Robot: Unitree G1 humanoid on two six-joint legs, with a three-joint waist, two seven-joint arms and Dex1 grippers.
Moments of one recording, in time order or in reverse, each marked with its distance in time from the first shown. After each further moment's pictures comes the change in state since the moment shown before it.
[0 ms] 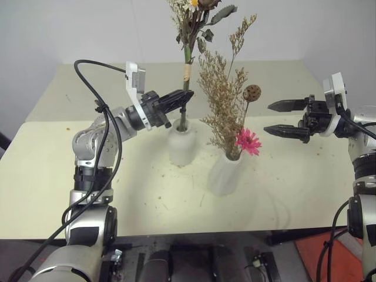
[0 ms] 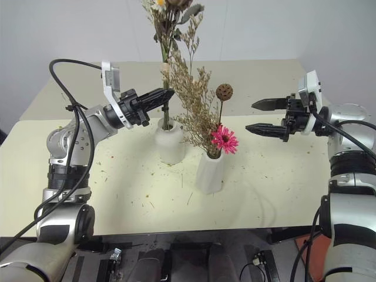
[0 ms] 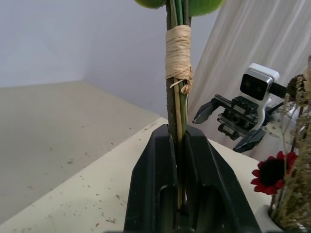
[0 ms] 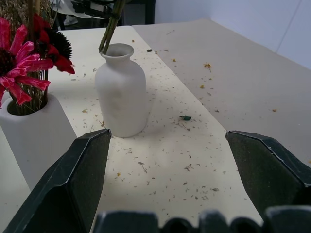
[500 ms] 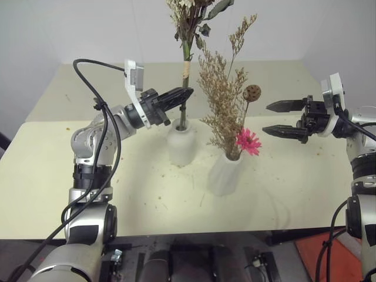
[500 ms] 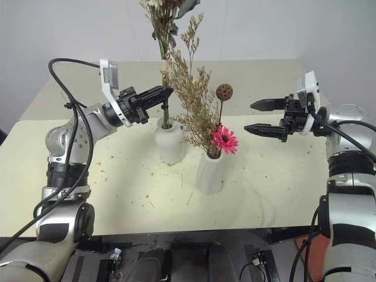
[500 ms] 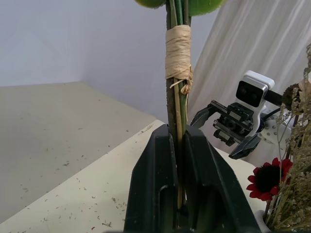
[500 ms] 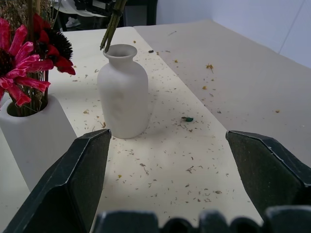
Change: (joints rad) left arm -0.017 -0.001 0.007 0.026 -0.012 0.005 0.006; right arm 0.000 0.006 0.000 0.000 0.000 0.000 0.000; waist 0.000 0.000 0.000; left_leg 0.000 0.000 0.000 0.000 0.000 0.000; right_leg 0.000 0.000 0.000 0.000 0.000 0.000
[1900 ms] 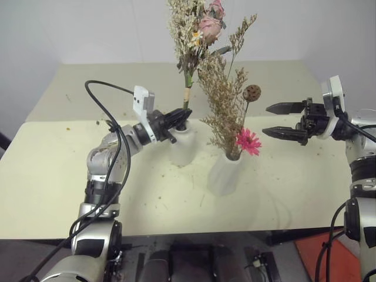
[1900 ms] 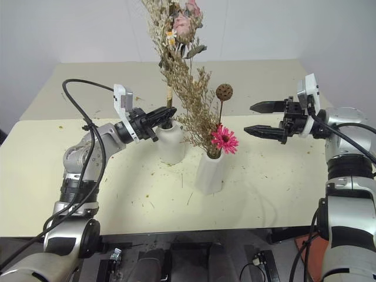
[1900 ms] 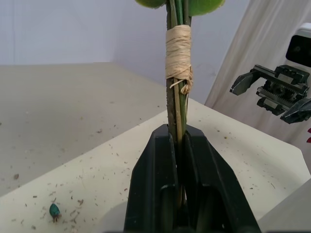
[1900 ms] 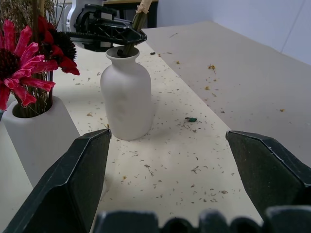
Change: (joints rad) left arm 0.157 -0.062 -0.053 -0.051 0.153 -0.139 0.060; right arm 0.033 0.015 -0.038 -0.040 -0.010 0.037 0.000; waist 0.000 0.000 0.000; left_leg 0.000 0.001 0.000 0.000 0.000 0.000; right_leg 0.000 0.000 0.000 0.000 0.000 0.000
